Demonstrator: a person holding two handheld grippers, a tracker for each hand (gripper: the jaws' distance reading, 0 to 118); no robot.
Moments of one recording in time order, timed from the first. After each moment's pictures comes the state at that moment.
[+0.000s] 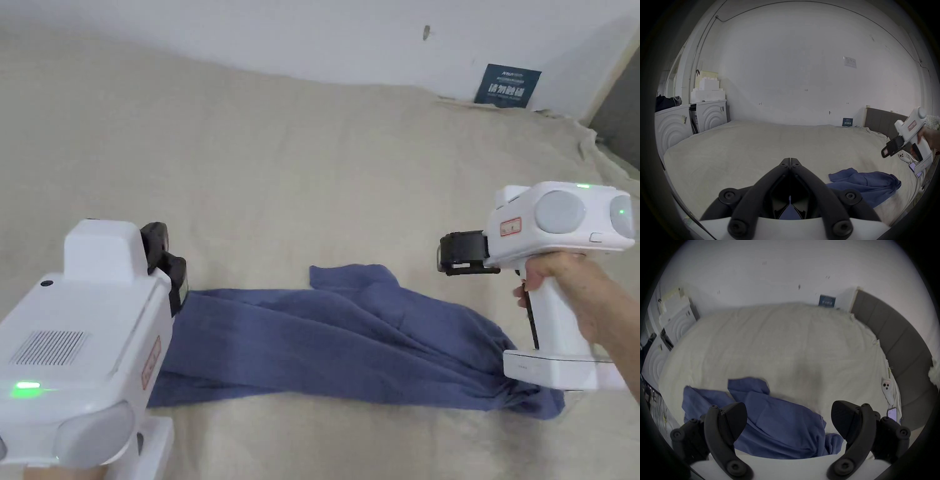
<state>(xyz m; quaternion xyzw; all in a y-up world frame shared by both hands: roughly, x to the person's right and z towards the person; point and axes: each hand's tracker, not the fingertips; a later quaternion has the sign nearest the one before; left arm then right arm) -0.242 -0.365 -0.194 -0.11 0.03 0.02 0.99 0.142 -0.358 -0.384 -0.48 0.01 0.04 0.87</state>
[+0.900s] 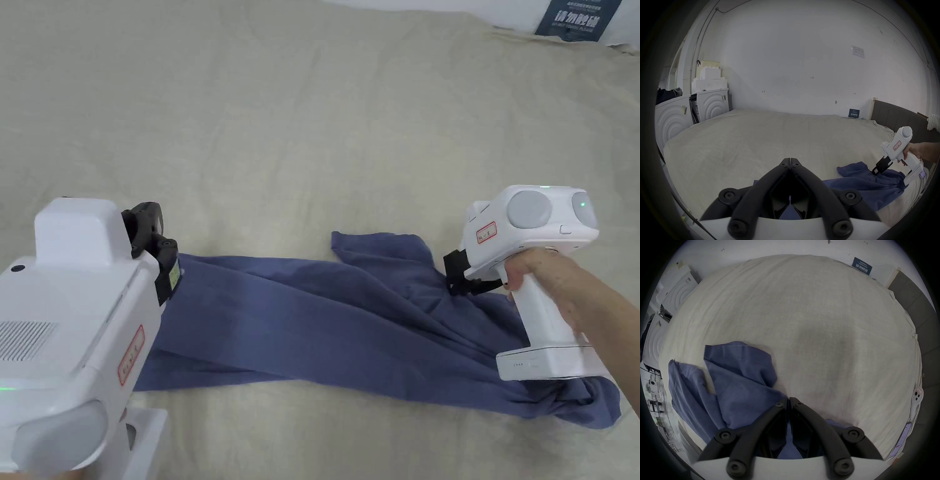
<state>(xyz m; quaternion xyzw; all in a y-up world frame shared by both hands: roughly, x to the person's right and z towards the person) -0.241 -0.388 -0.231 -0.17 0.05 0.03 0.98 0.116 -0.463 -0.449 -0.60 0.08 0.05 0.80</state>
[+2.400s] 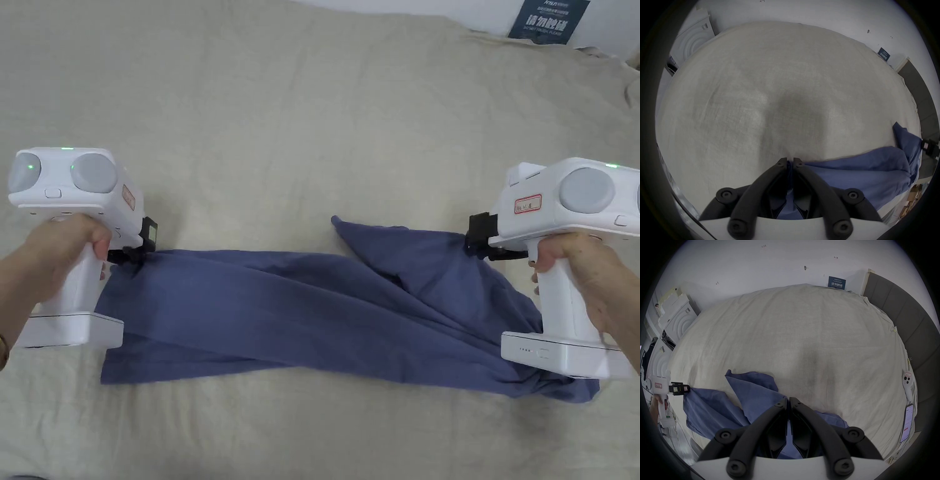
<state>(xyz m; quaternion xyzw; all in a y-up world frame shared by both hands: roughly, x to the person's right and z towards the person) -0.329 -0.468 -0.407 -0.56 0.04 0.06 0.82 0.134 -0.398 -0.405 -0.50 0.03 -0.02 0.87</state>
